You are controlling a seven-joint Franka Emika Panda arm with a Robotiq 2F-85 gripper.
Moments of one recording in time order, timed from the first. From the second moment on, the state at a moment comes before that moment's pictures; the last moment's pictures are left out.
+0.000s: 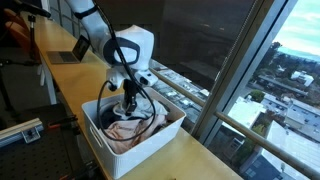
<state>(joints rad) 0.00 0.28 -0.02 -2.22 -0.03 2.46 0.32</state>
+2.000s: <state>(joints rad) 0.37 0.20 0.31 -1.75 -0.28 1.95 0.52</state>
